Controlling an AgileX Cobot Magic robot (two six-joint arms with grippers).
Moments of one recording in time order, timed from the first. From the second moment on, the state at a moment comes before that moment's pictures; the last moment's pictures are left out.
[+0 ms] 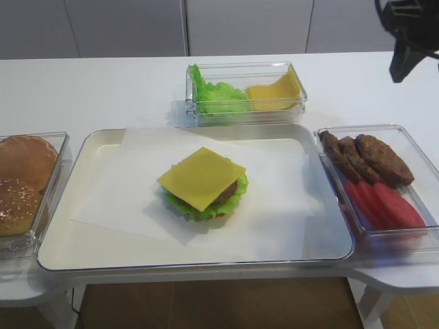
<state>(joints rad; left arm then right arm) 0.05 -0.02 -0.49 -0.03 1.19 -0.04 0.16 1.45 -1.43 0.01 1.24 0.13</state>
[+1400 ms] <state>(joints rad) 0.05 -0.02 -0.49 -0.03 1.19 -0.04 0.16 0.19 -0.73 0.04 1.27 0.14</state>
